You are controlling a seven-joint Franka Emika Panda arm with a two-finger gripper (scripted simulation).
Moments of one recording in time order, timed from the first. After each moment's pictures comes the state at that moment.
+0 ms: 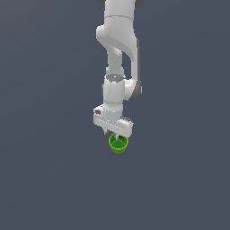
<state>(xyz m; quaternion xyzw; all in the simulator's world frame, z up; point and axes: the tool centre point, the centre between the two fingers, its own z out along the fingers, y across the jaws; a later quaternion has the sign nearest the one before) 0.016 -0.019 0.083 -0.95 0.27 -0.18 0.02</state>
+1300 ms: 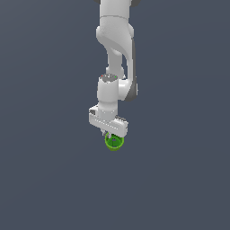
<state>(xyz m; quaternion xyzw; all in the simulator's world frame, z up) 0.015 -0.041 0.083 -0.95 0.27 -0.18 0.02</state>
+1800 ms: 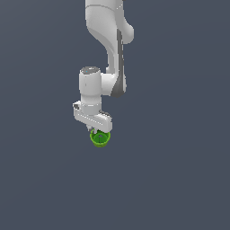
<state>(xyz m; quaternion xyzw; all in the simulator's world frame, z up) 0.007 -0.110 0.109 -0.95 0.27 -0.18 0.02</state>
